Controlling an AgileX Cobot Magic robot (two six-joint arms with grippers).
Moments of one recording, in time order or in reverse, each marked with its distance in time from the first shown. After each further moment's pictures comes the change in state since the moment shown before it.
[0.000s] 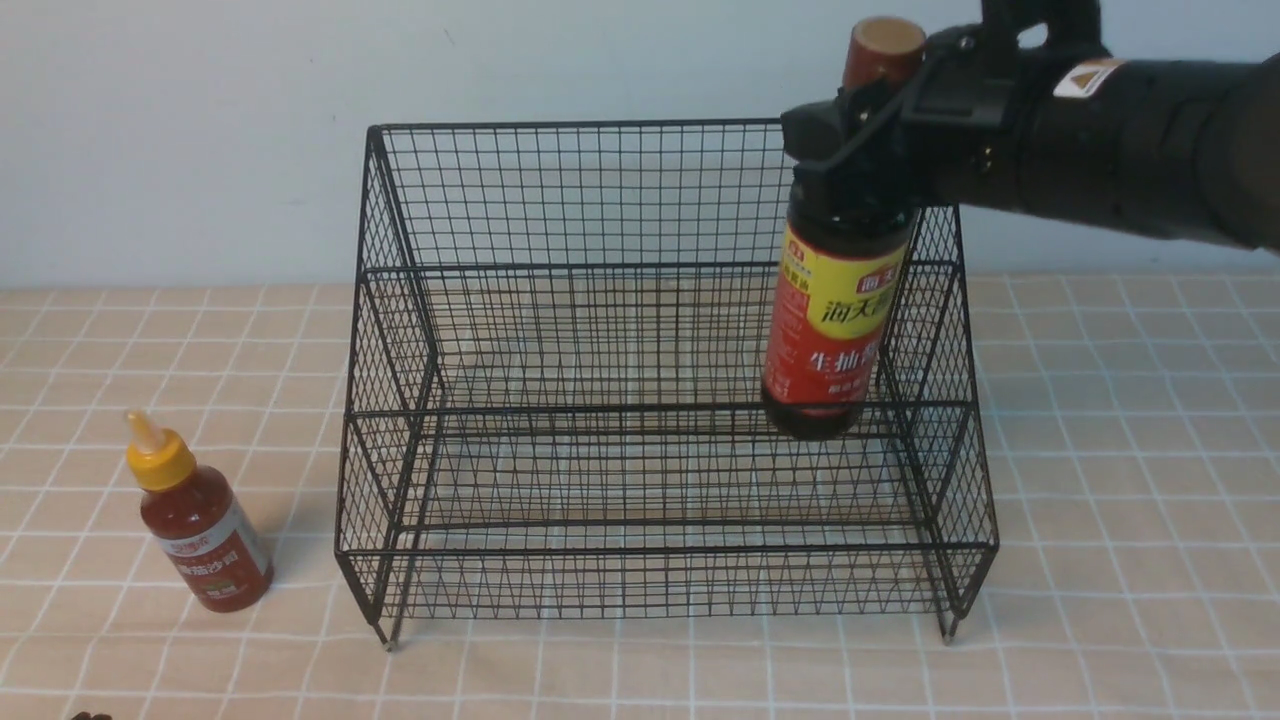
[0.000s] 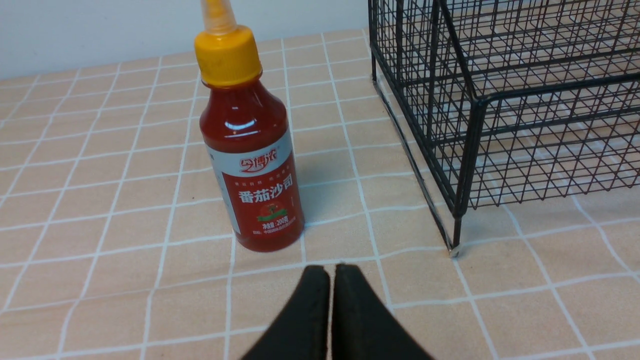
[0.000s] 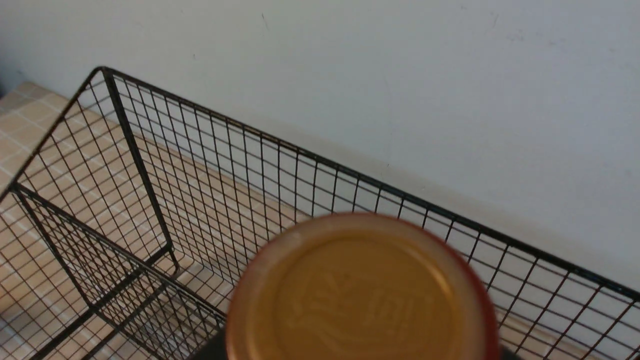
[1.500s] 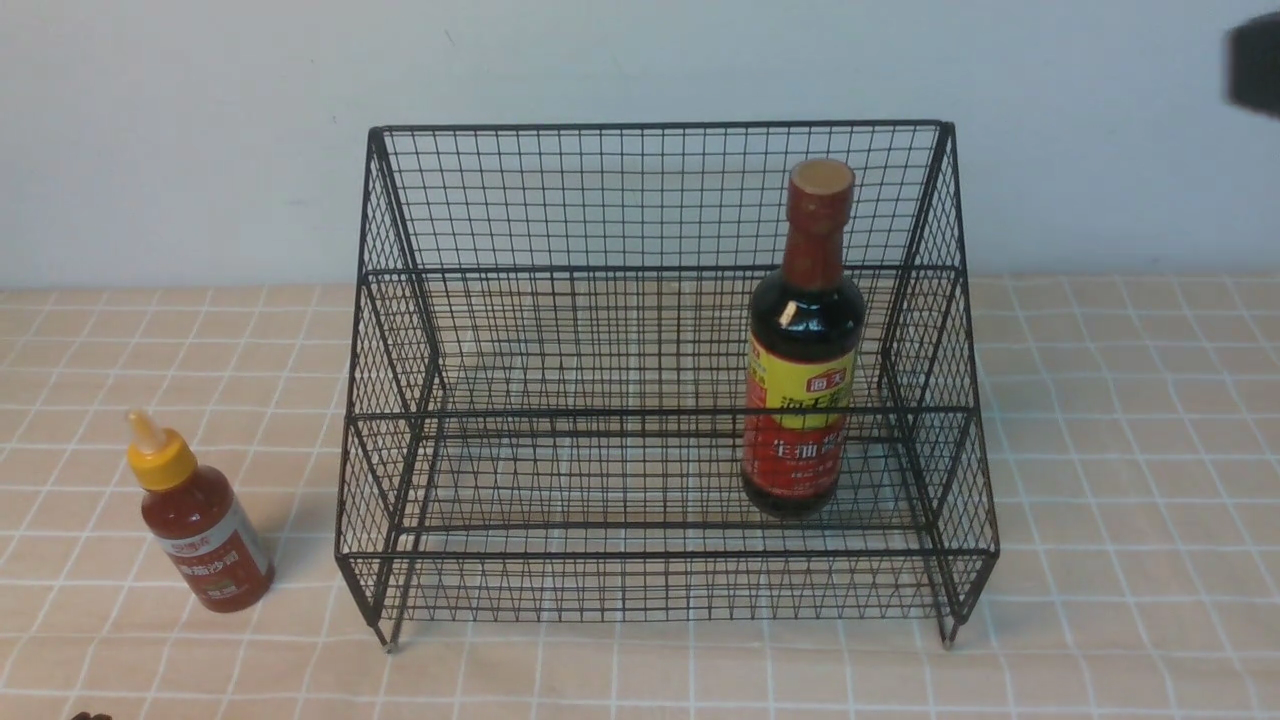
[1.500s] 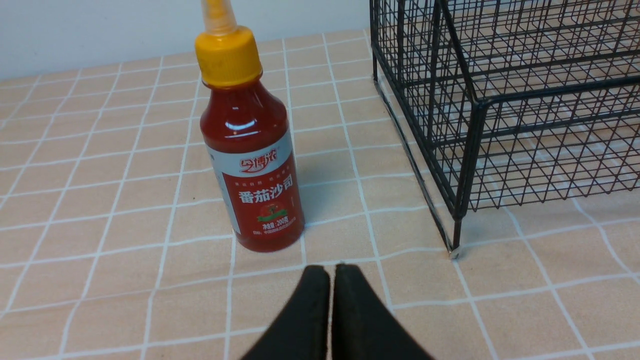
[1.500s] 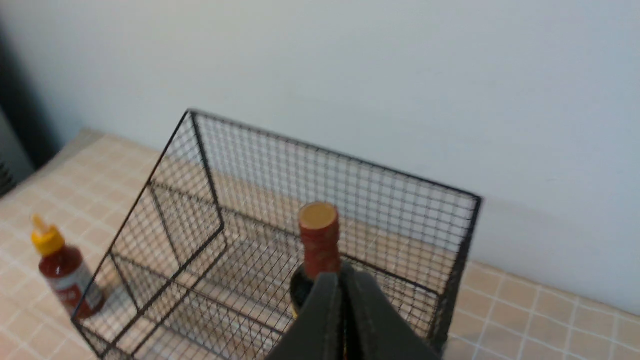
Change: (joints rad) right arm 0.001 -0.695 -0.009 -0.562 0.604 0.659; left arm 0.000 0.000 0.000 0.000 0.000 0.000
